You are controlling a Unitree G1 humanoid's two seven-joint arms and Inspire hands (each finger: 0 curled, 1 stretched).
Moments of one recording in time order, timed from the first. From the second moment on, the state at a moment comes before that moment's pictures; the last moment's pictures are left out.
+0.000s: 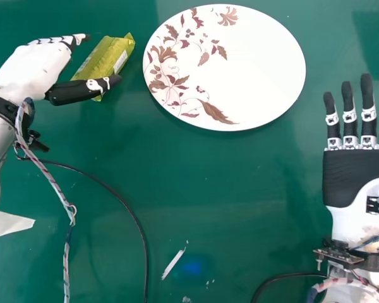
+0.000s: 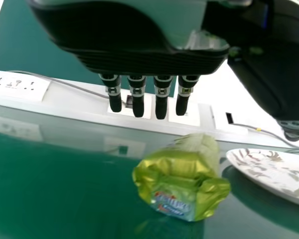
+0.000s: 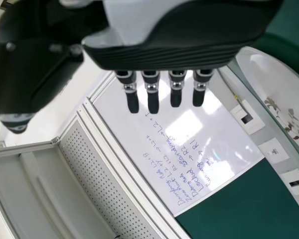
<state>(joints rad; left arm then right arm) -0.31 0.73 -0.03 -0.24 0.75 0.21 -0.41 0.33 0.06 -0.21 -0.35 0.81 -0.29 0.55</state>
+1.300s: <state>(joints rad) -0.39 0.71 -0.15 -0.10 0.81 0.29 -0.44 0.35 0.06 -0.20 -0.37 0.81 -0.28 0.54</state>
